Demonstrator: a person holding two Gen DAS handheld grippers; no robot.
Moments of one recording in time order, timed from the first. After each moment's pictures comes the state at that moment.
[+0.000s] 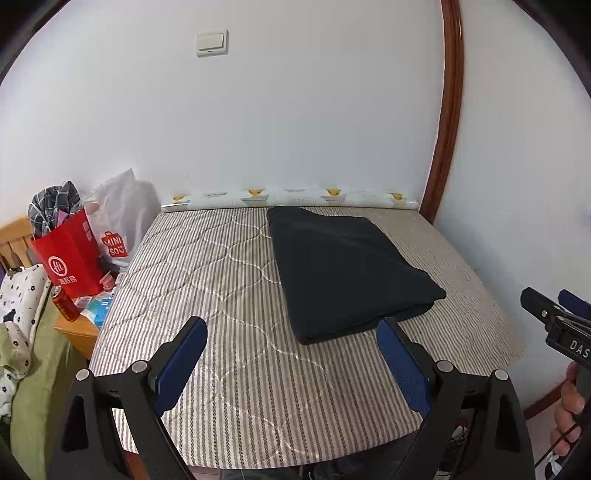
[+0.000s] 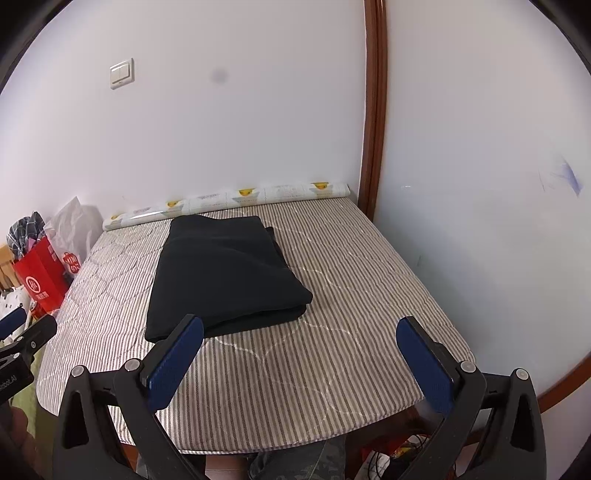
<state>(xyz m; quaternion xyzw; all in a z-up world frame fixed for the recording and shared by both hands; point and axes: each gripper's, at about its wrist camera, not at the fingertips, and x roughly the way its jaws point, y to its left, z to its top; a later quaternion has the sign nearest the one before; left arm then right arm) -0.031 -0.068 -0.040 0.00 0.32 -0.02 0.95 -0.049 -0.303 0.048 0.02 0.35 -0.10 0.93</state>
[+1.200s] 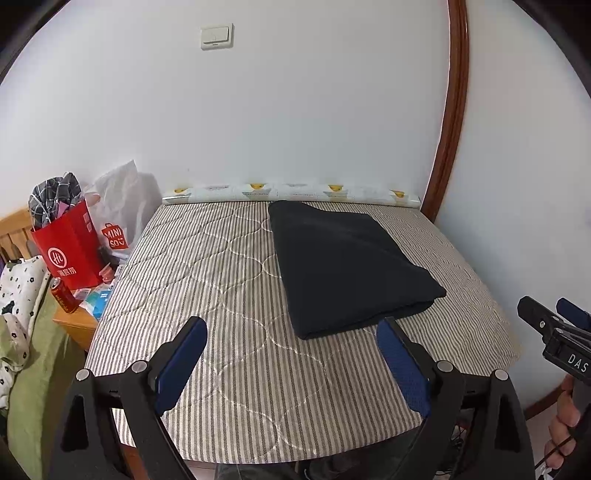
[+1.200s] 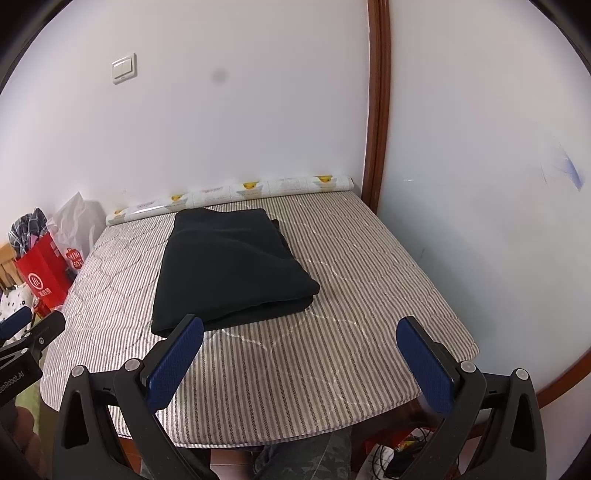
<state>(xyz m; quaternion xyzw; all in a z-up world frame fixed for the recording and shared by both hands) -0.034 -0.067 -0.042 -0.02 0.33 -0.02 0.94 -0.051 -0.297 0.046 0.02 0.36 -0.10 0.93</state>
